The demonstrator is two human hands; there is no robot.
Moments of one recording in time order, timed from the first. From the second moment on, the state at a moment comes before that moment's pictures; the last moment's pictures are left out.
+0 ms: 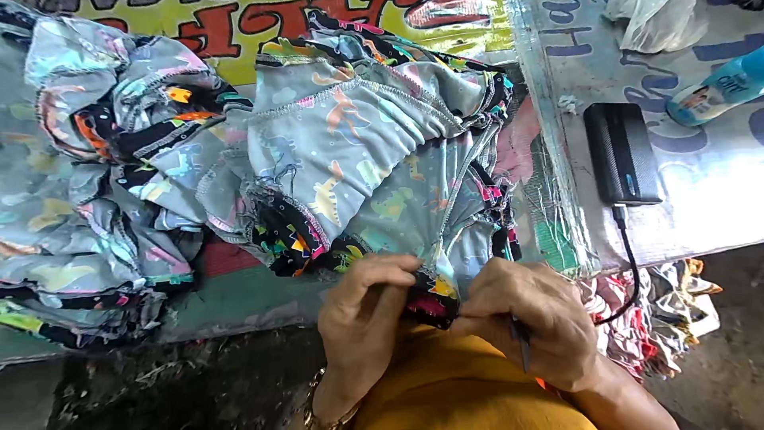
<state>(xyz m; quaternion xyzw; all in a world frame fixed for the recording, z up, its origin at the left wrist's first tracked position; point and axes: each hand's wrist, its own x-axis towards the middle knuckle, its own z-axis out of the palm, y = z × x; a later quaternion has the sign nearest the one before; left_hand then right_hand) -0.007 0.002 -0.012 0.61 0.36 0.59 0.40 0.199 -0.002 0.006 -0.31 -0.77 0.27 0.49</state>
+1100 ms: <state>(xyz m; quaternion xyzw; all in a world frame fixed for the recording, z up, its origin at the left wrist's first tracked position) -0.037 0.079 0.064 0.82 0.51 0.19 -0.16 0.232 0.045 0.041 -0.38 -0.67 0.35 0.54</state>
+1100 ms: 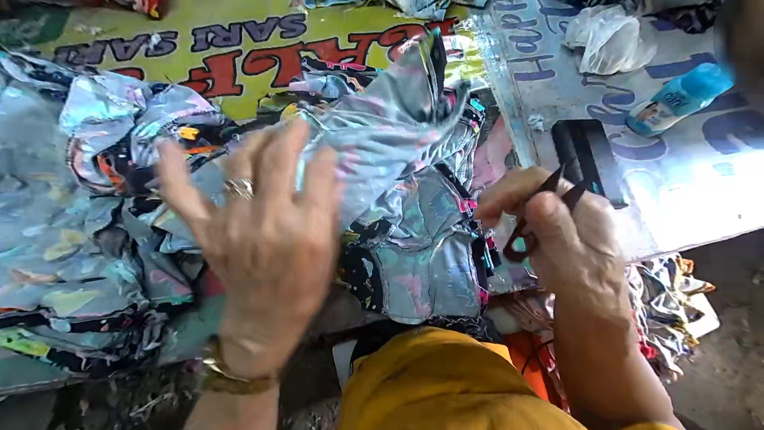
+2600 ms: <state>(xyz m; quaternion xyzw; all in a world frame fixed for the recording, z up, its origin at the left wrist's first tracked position) -0.067 0.057 0.039 0.81 0.23 0.36 0.40 0.216 0.020 0.036 -0.44 -0.78 0.04 0.44</state>
